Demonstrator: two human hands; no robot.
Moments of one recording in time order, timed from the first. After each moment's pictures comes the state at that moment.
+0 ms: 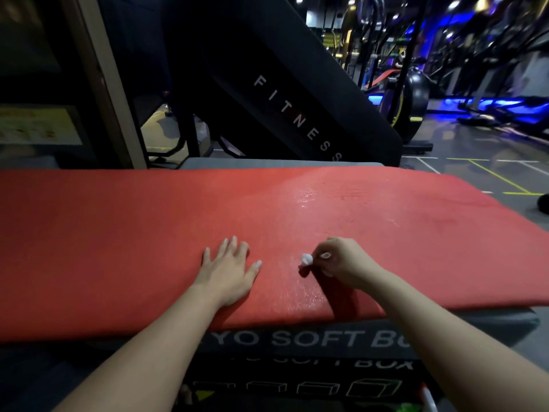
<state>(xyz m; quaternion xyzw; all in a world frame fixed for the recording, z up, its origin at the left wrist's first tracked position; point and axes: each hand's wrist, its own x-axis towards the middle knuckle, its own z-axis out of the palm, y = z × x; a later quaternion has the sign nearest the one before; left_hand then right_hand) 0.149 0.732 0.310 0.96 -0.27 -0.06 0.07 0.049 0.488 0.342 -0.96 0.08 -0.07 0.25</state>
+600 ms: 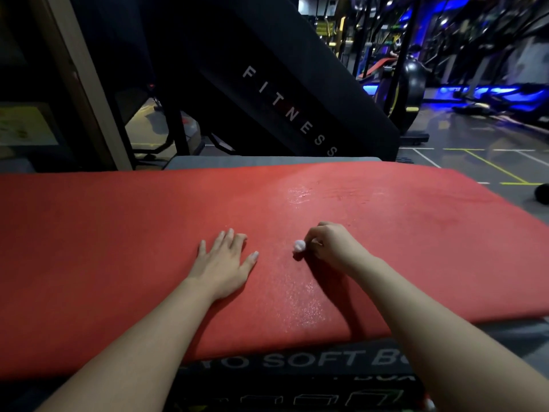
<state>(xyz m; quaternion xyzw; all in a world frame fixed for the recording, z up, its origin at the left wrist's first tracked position) 0.193 0.702 0.311 0.95 -0.28 -0.04 0.08 0.112 0.453 0.335 -0.97 0.04 -0.09 0.20</state>
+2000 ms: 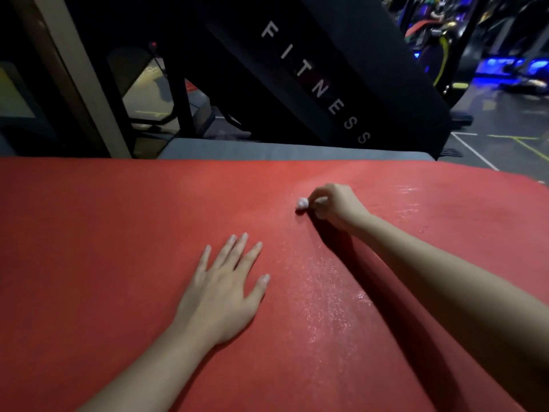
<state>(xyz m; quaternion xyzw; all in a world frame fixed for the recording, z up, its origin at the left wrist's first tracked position) 0.260 0.681 0.293 0.95 -0.29 0.00 0.08 0.316 0.394 0.341 -0.96 0.10 -0.08 0.25</state>
